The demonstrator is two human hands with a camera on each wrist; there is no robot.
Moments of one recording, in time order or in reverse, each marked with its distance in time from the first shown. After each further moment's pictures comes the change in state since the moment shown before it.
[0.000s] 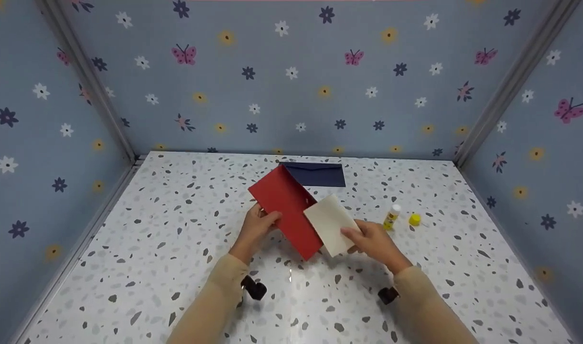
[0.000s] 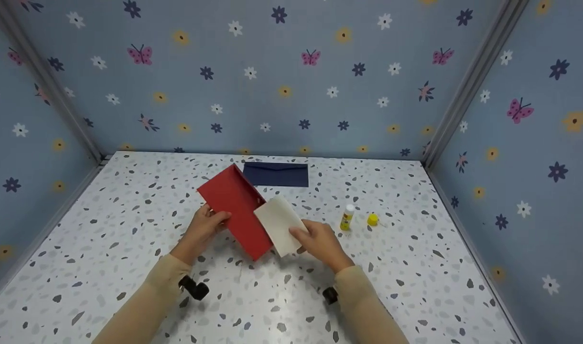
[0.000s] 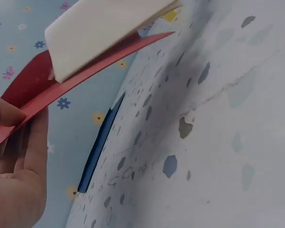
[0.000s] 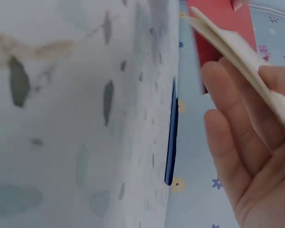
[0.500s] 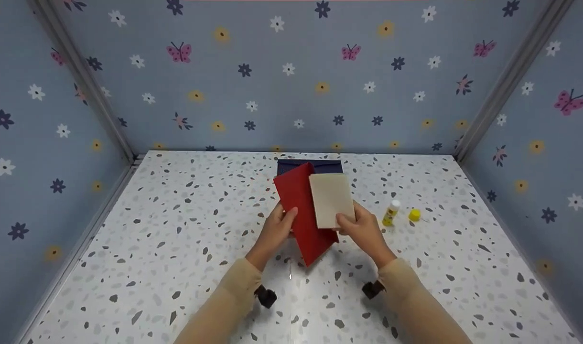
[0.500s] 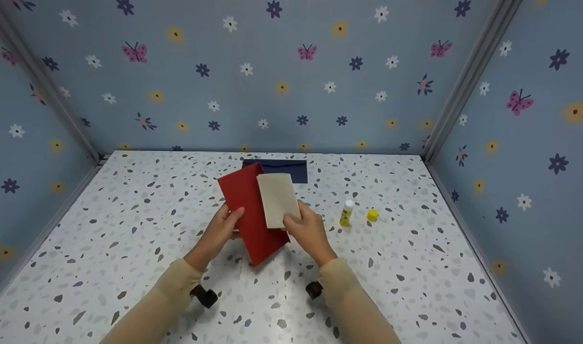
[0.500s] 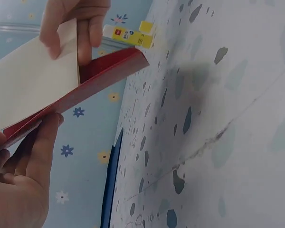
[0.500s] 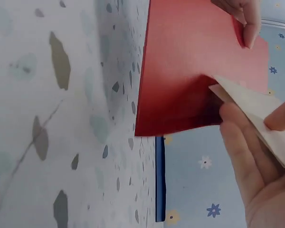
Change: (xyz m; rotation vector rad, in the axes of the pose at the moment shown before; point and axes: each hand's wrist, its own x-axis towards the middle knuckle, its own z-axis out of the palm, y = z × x) left_hand -0.026 0.000 0.037 0.272 -0.150 0.140; right_hand 0.009 -0.019 0.021 0.208 0.243 -0.148
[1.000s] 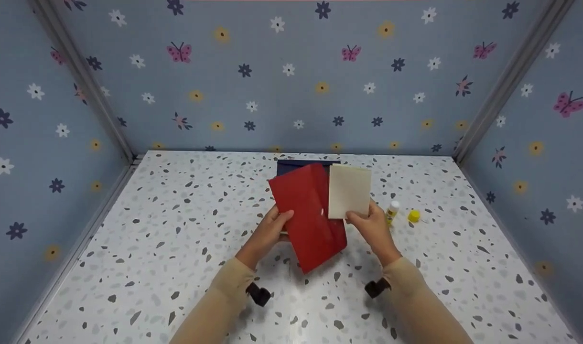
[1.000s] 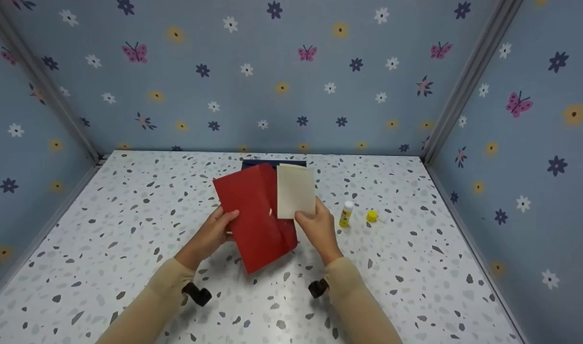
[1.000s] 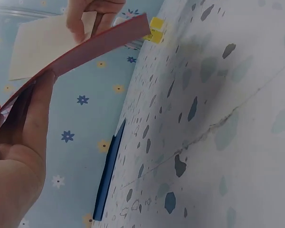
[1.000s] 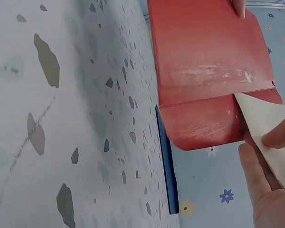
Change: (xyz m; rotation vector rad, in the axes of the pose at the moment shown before) left_hand -0.002 0.000 -0.019 -0.181 -0.214 -0.008; right_hand 0.011 0.005 -0.013 0.111 0.131 0.061
